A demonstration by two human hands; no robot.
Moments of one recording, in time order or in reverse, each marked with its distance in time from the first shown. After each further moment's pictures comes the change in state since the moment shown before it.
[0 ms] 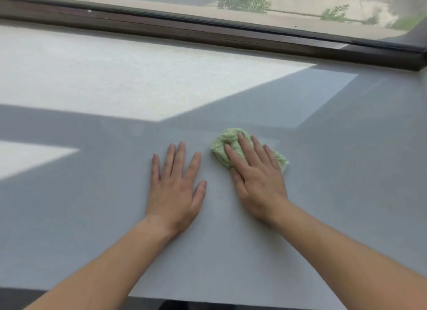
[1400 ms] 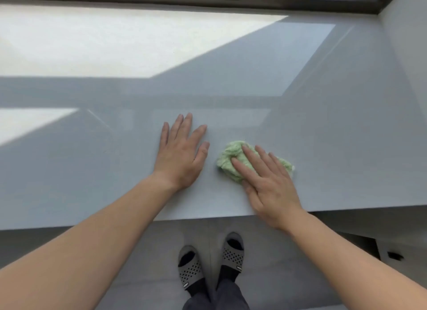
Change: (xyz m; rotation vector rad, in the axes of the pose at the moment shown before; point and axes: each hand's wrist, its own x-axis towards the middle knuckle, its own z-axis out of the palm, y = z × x) left_hand -0.047 0.026 -0.004 -0.175 -0.010 0.155; right_hand -0.172 -0.013 0.012 0.010 0.033 0.032
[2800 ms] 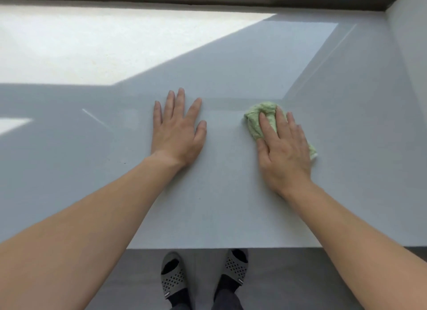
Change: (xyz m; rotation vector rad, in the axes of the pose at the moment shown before) left_hand 0.108 0.064 0.031 0.142 0.029 -0.150; right_hand 0.076 0.120 -0.040 0.036 0.059 0.317
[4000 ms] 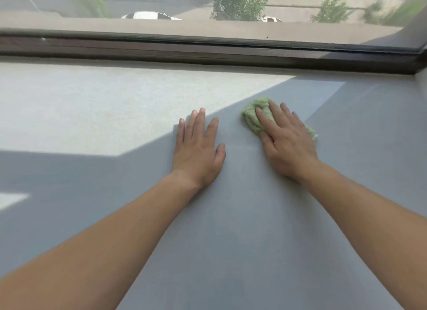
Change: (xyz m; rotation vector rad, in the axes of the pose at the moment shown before) left_hand 0.126 0.002 -0.026 -0.051 0.030 0.058; right_hand 0.211 -0.005 -0.018 -0.077 -0.051 -0.223
